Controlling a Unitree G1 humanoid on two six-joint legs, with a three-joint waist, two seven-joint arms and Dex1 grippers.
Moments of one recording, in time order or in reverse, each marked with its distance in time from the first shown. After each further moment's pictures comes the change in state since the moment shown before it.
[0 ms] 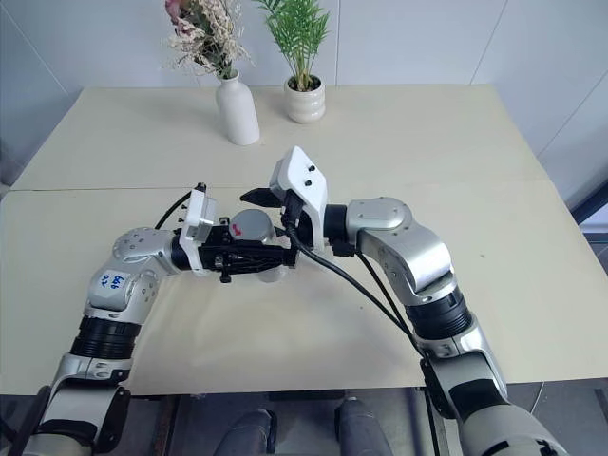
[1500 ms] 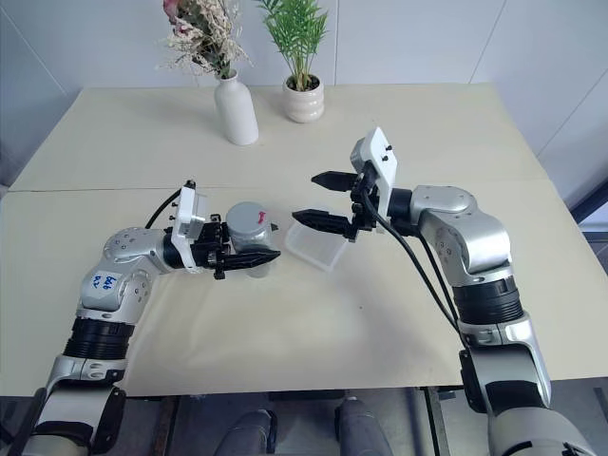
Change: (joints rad) left arm 0.009 0.019 0.030 0.007 0.001 -0.013 0.021; right arm 0.009 -0.210 -0.165 0.177 0.082 -0.037 0.116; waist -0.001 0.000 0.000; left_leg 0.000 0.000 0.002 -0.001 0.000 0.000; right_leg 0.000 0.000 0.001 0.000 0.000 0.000
